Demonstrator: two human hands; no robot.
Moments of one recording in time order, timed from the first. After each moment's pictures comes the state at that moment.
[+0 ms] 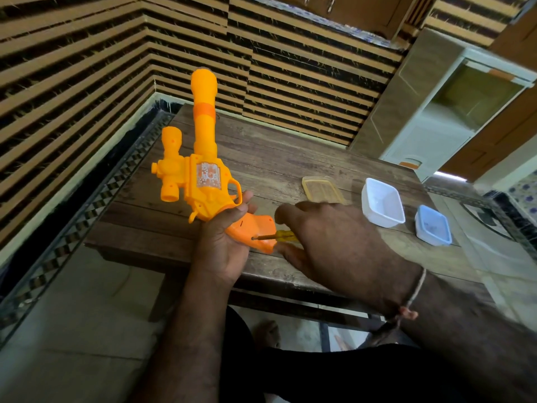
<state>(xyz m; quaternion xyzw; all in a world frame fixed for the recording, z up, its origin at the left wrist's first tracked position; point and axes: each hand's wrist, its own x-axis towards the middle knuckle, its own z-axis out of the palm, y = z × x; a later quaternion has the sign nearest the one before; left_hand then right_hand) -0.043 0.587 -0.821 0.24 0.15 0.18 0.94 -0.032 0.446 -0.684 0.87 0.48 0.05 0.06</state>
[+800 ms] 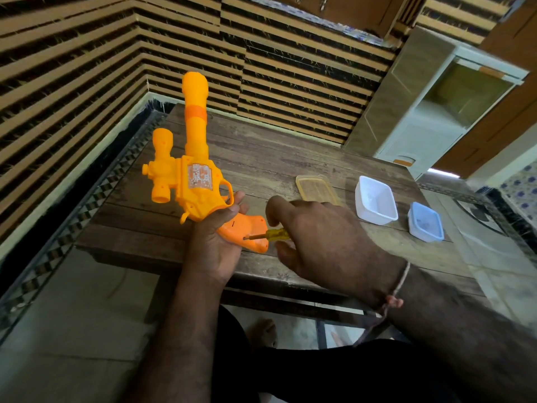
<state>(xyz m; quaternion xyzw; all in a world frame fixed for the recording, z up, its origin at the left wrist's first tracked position) -0.043 0.588 -0.821 0.25 0.14 0.19 0.94 -0.028 0.446 -0.688 0.88 0.47 0.03 0.03</state>
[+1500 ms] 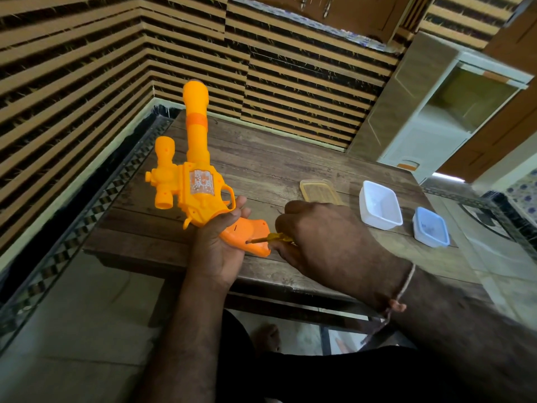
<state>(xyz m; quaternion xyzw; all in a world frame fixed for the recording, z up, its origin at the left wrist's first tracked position) -0.042 0.591 -0.824 0.24 0.16 0.20 0.94 -0.025 0.449 -0.685 0.87 0.49 0.04 0.08</state>
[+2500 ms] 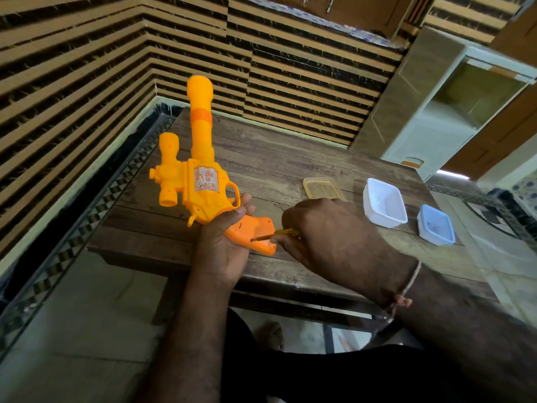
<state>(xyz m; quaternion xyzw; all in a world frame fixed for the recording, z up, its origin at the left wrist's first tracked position) -0.043 0.589 -0.819 0.23 0.15 0.20 0.94 -0.021 0.448 -0.689 0.87 0.48 0.05 0.04</state>
